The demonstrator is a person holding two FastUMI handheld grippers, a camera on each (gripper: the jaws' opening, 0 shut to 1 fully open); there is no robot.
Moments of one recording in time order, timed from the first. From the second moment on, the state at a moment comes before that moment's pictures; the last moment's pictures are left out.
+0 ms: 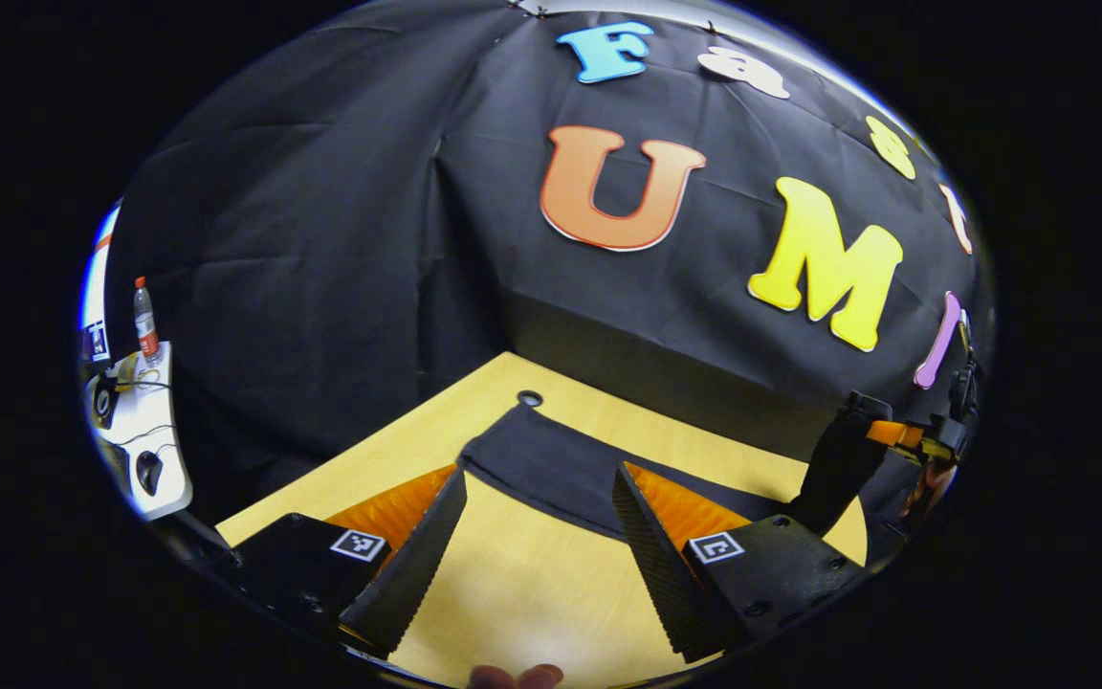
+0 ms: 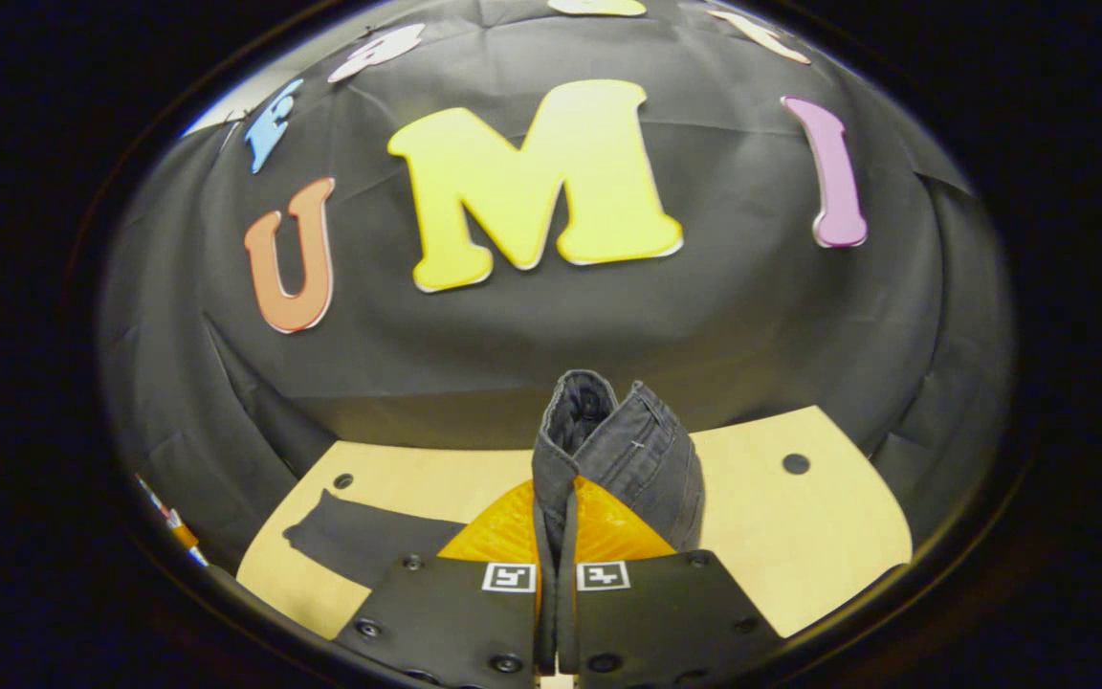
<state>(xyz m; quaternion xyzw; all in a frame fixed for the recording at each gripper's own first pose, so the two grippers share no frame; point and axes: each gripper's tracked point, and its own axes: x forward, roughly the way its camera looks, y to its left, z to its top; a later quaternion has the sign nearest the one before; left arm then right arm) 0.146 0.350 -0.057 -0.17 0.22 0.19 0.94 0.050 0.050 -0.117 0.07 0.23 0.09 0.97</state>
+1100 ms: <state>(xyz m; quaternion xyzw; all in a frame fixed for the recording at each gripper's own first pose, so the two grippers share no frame) 0.111 0.417 -0.100 -0.26 0.25 0.25 0.90 -0.006 0.226 -0.327 0.00 0.40 0.20 0.89</state>
